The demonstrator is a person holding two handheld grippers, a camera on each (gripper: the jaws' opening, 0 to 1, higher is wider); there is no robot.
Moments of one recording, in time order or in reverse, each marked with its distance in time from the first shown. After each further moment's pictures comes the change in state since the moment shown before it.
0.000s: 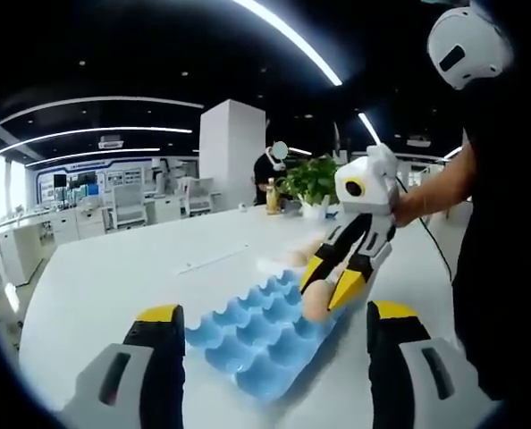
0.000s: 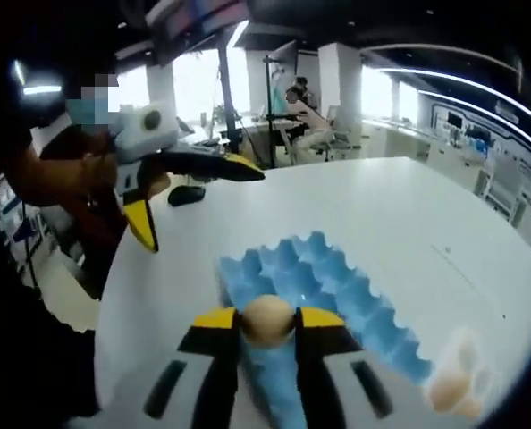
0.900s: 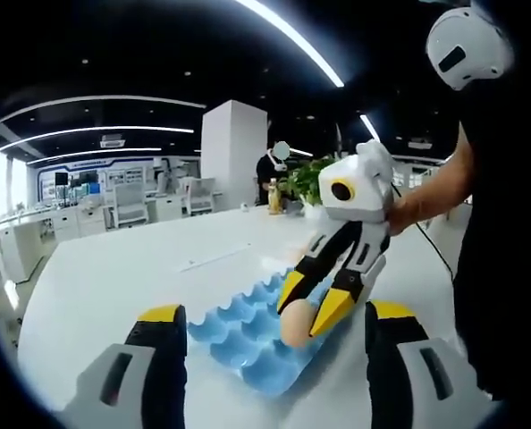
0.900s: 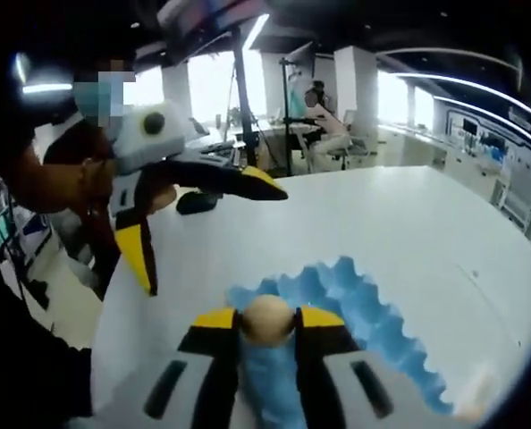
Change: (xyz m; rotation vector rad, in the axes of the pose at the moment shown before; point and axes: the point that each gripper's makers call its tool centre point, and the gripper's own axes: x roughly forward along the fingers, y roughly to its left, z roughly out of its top) left arm -0.006 0.006 -0.006 -0.010 -0.006 0.005; right arm 0.044 0.018 0.023 -0.034 -0.013 0.073
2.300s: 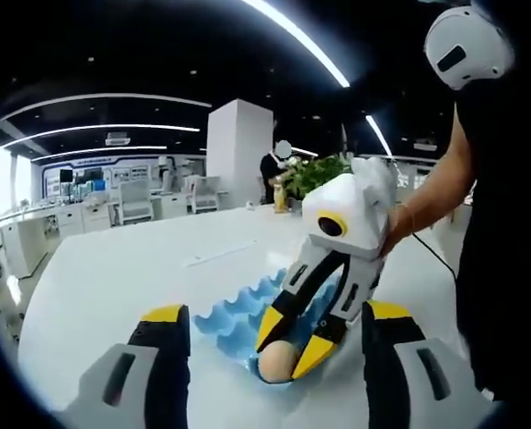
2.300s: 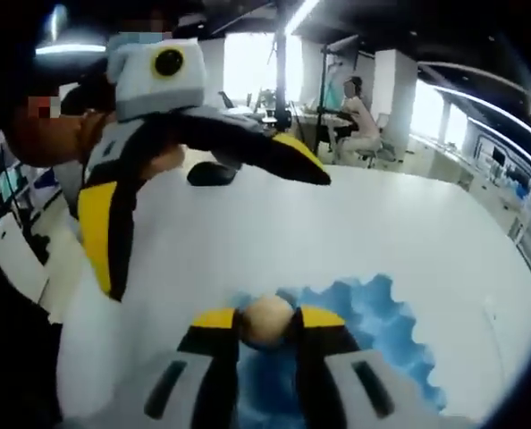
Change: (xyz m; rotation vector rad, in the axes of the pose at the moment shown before) left arm -0.009 0.004 -0.004 -0.010 0.001 0.024; right arm 0.045 0.015 -0.011 -0.194 0.071 0.072
